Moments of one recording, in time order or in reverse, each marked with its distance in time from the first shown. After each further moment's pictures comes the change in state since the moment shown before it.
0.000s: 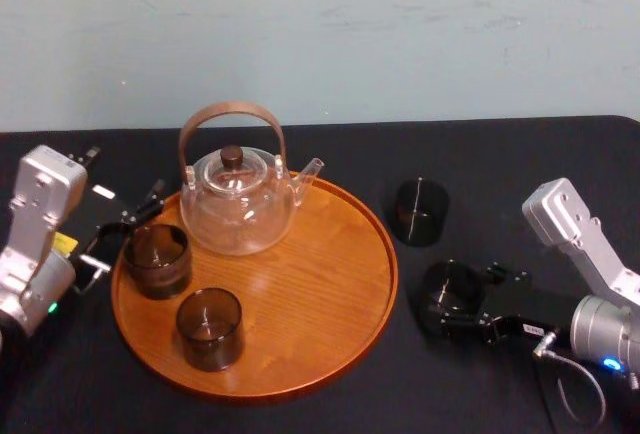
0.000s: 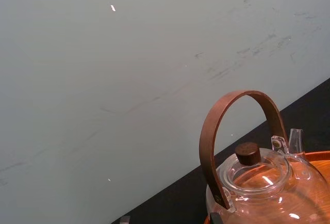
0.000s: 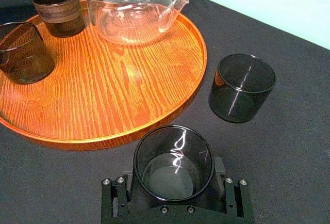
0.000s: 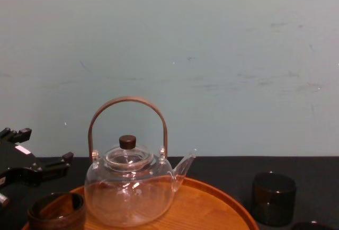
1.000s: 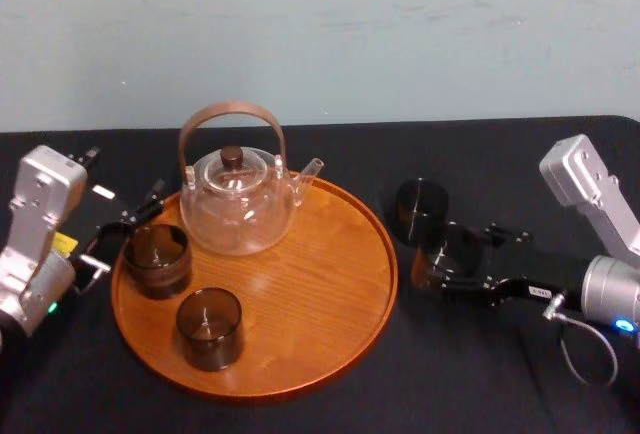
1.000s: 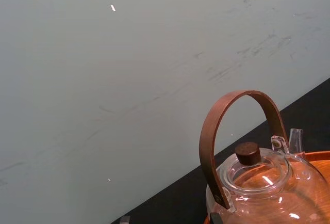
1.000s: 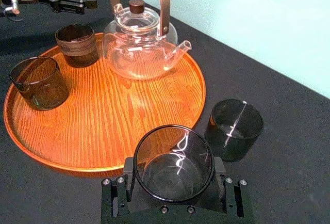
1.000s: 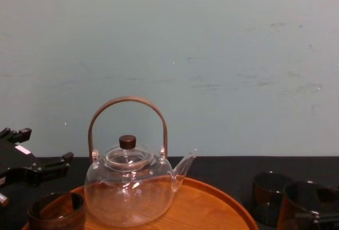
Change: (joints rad) left arm 0.000 0.000 0.000 0.000 0.000 0.000 0.000; right arm 0.069 0.038 0.002 -0.011 0.046 -0.035 0.069
